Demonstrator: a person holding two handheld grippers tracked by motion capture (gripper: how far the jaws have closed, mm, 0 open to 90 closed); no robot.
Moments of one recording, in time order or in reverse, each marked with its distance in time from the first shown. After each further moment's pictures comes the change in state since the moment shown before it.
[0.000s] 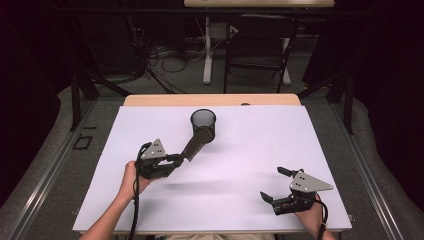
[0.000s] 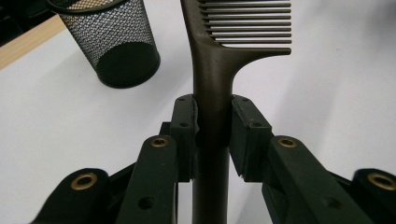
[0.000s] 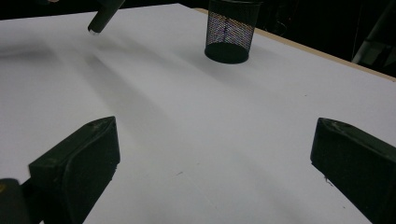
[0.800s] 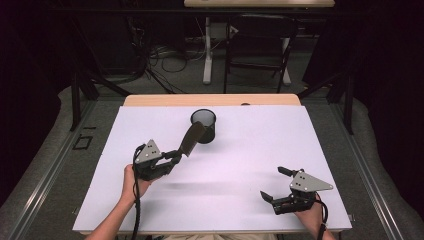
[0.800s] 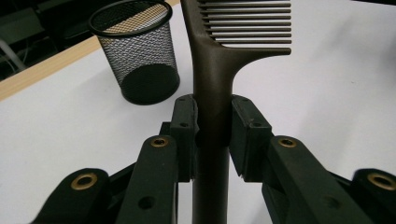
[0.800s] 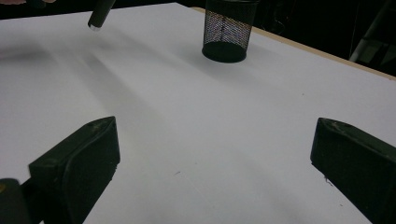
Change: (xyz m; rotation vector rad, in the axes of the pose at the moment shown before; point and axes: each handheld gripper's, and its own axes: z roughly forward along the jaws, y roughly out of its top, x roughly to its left) left arm -0.002 -0.007 -0.006 -0.122 0.084 -0.050; right arm -0.001 0.000 0.001 0.003 -0.009 0.008
